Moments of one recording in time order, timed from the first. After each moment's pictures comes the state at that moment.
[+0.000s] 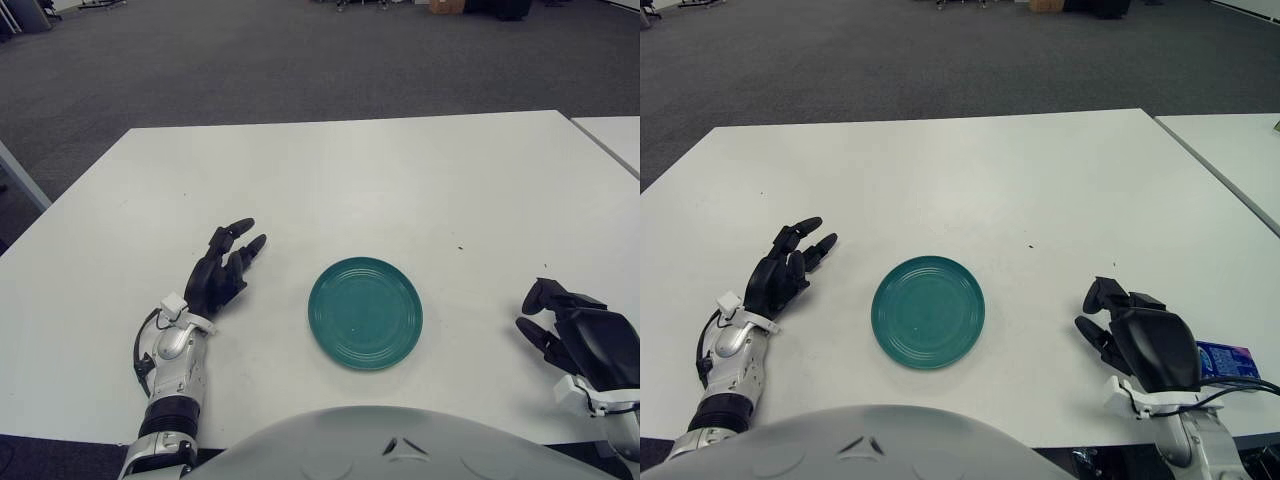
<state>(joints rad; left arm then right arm) 0.06 0.13 0.19 0.52 -0.31 -0.50 -0.55 0.82 -0.64 -0.18 -0.49 -0.78 -0.06 -0.17</state>
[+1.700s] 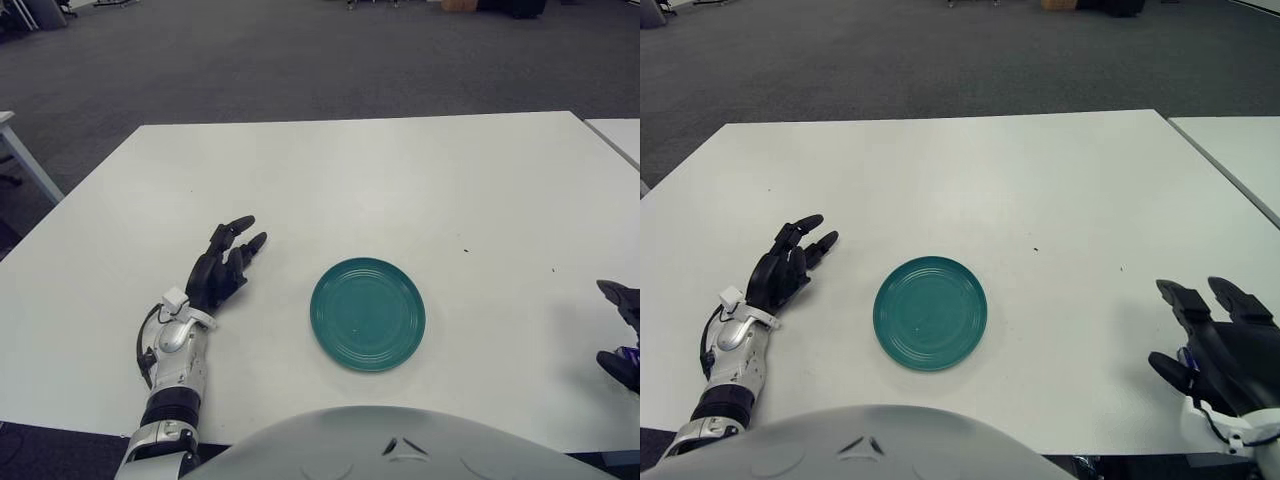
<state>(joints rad) 0.02 0.14 0.20 0.59 -0.31 -0.49 -0.56 1.02 -0.60 -0.63 -0.57 -0.81 -0.12 0.15</state>
